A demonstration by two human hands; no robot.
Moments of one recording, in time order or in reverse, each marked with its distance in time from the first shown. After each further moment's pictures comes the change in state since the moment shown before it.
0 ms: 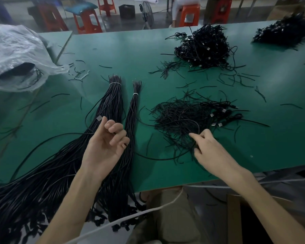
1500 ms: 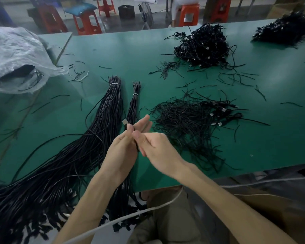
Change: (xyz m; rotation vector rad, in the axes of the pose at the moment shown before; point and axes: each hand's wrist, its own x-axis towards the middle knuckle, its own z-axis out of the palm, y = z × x) left_hand 0.000 -0.037 0.017 0.676 -0.033 0.053; right_hand 0.011 -0.121 0.020 0.807 0.013 -0.402
